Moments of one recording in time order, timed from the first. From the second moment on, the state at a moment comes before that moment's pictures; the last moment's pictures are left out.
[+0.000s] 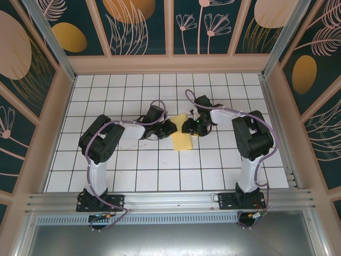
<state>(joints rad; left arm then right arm) -0.61 2.00 1.03 0.17 0.44 -1.02 0.44 1.95 1.16 -0.53 -0.42 0.44</state>
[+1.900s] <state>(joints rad) -0.61 2.03 1.06 0.11 0.44 -1.00 0.48 1.95 1.13 -0.29 -0.49 0.59</state>
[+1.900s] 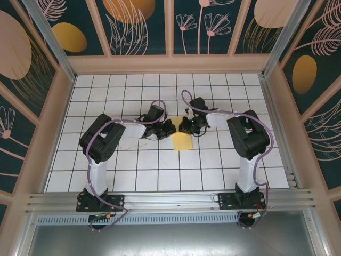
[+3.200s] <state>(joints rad) -0.61 2.03 1.08 0.08 0.43 -0.97 0.40 1.94 1.08 -0.13 -0.62 0.50</state>
